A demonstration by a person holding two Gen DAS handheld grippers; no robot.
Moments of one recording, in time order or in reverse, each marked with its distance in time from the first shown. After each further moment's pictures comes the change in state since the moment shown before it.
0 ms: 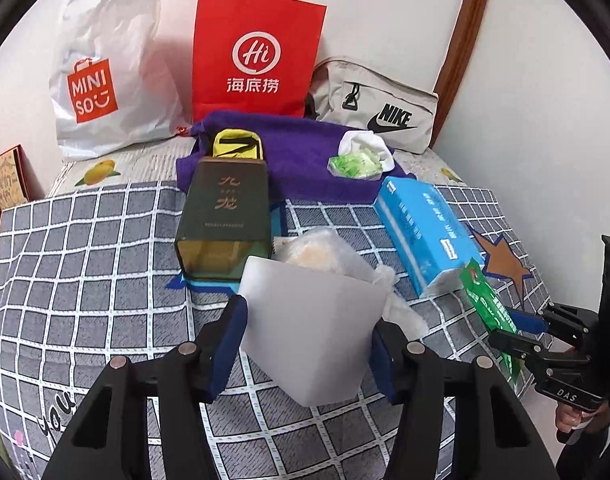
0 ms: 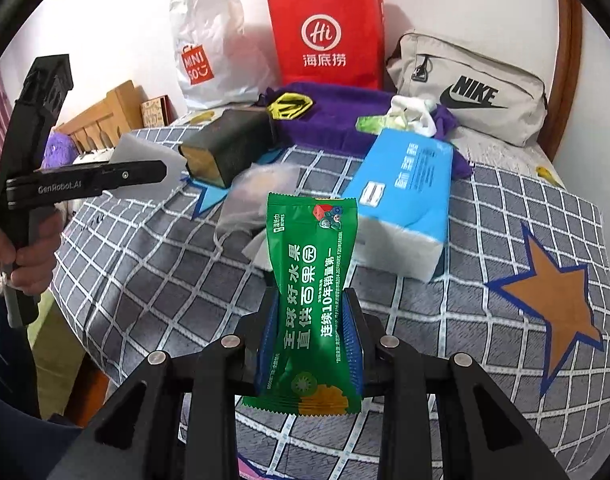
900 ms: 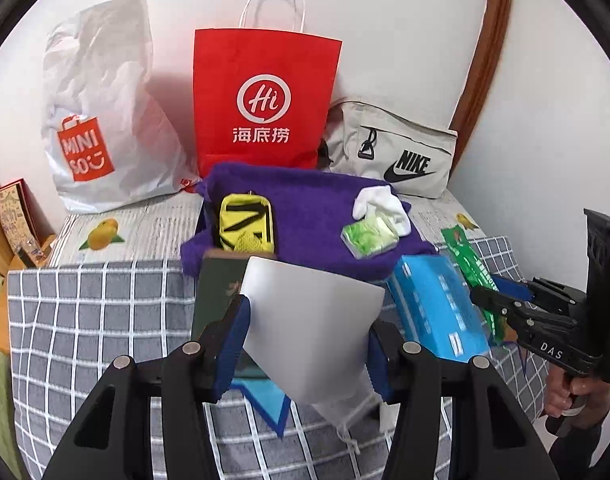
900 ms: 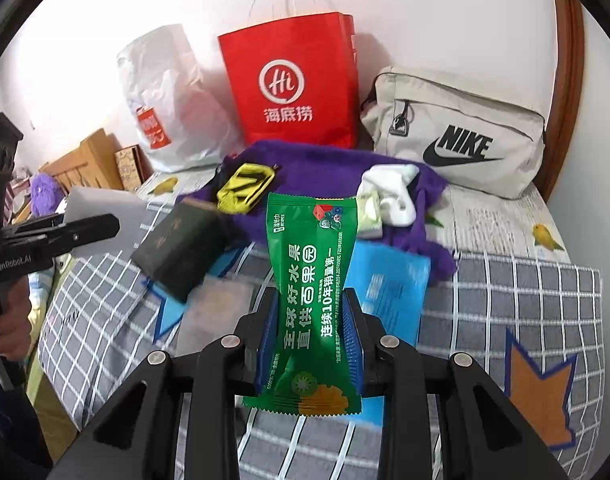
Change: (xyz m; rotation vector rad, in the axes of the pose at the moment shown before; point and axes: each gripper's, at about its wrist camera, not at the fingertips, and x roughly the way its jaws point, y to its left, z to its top) left arm 0.013 0.001 0.097 -0.013 -0.039 0.037; right arm 0.029 -0.047 0.123 0.066 -0.072 -0.026
